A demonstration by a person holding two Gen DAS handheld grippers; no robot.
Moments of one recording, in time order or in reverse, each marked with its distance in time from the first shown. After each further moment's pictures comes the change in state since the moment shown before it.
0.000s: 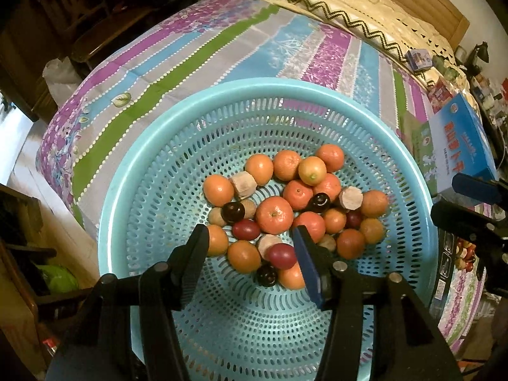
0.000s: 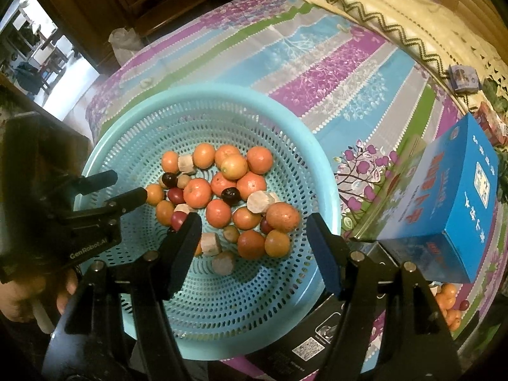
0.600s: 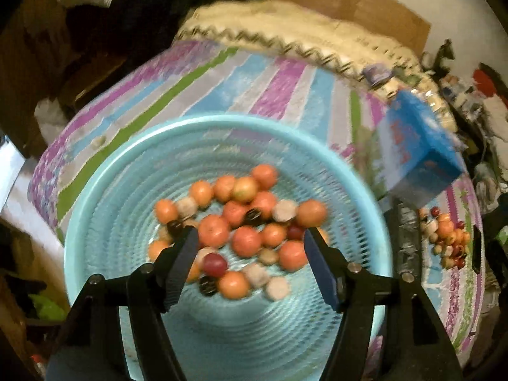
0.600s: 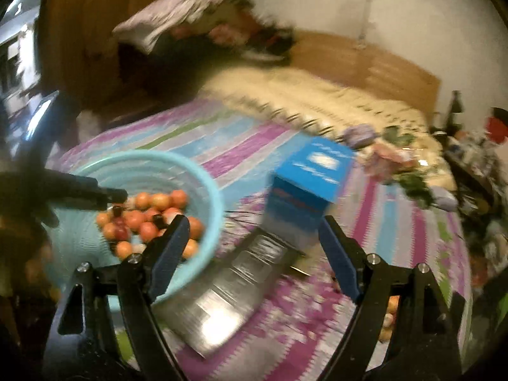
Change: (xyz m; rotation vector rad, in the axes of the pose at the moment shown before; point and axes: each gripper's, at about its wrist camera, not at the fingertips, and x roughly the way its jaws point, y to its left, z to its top) left arm -0.039 -0.077 -0.038 0.098 -0.243 -0.063; right arm -0.095 -0.034 -0.171 0.064 -0.619 -0.328
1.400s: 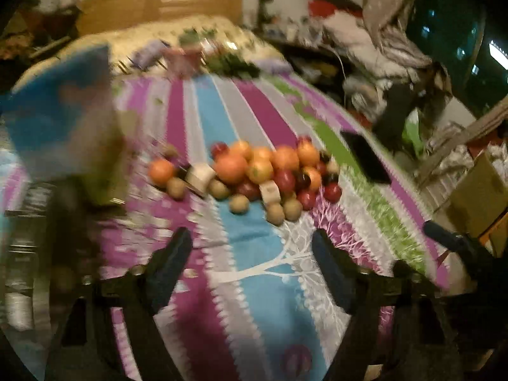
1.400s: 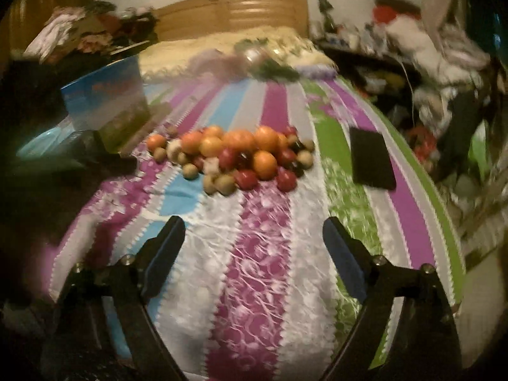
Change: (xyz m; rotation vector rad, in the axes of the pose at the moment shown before) left arm 0.059 -0.334 -0.124 0.516 -0.015 -0.476; right arm -0.057 -0.195 -0.210 0.439 0.148 -0.284
